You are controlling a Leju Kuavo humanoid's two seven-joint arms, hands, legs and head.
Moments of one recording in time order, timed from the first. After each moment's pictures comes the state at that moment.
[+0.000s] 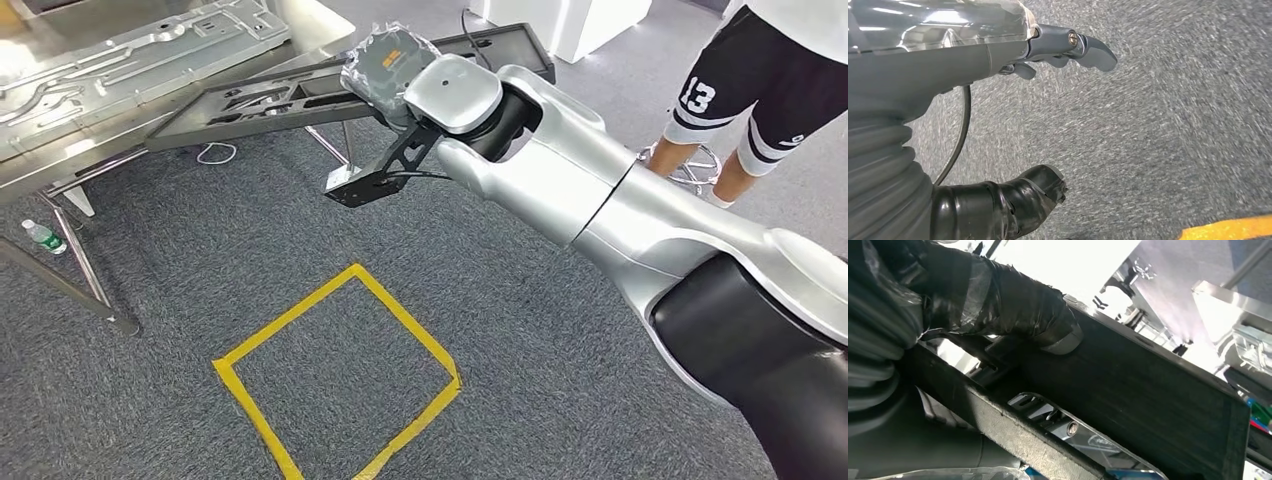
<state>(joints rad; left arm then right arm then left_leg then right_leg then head) -0.08 -0.12 1.18 -0.18 -1.01 0.02 -0.25 -1.54 0.11 1.16 -0.52 0.97 0.33 -0.11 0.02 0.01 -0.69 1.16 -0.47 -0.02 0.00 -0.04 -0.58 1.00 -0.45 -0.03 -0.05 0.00</state>
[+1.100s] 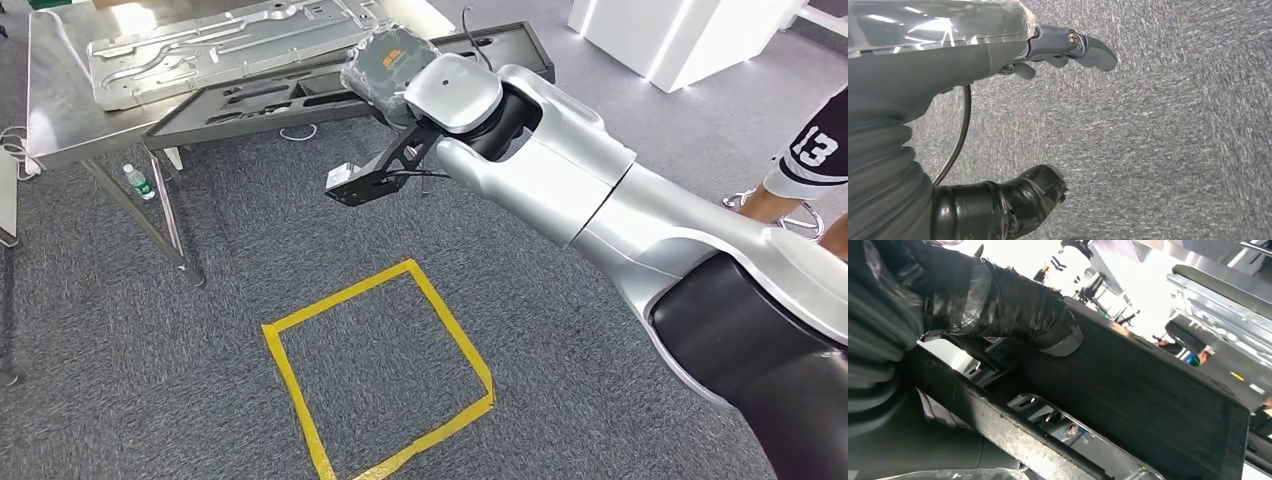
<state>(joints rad) -0.09 -0.12 1.18 -0.18 -1.02 0.04 -0.25 -1.54 0.11 1.16 -0.51 0.97 0.33 -0.11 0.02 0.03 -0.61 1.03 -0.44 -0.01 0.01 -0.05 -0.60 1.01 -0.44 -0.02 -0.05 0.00</state>
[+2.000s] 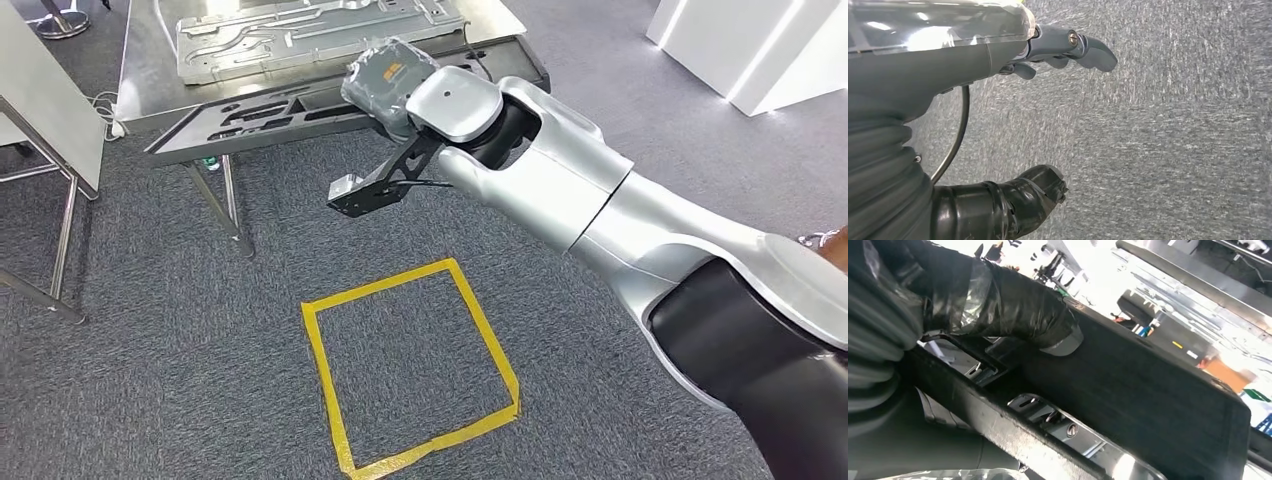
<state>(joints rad) -0.09 -0.12 1.18 -0.18 -1.04 0.10 -0.24 -1.52 0.10 1.16 -0.52 0.97 0.31 -0.13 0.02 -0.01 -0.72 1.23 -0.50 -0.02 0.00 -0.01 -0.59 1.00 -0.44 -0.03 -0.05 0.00</state>
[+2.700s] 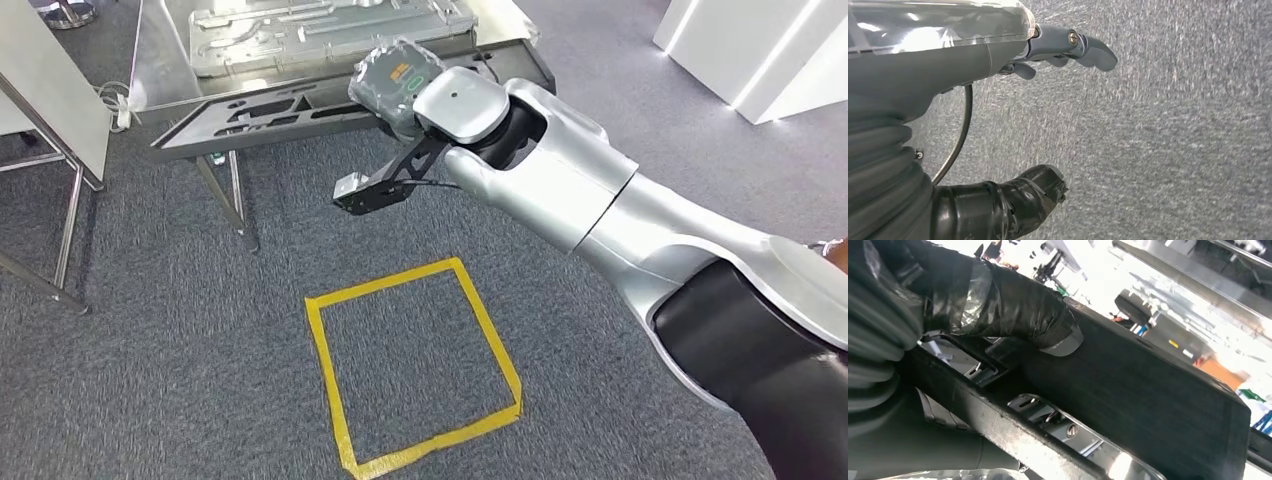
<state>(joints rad) -0.09 -0.12 1.18 -0.18 -1.03 0.09 -0.23 -1.51 0.07 1.16 -0.52 0.97 0.31 -0.13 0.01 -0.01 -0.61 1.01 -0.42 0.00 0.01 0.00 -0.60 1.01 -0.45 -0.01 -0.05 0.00</state>
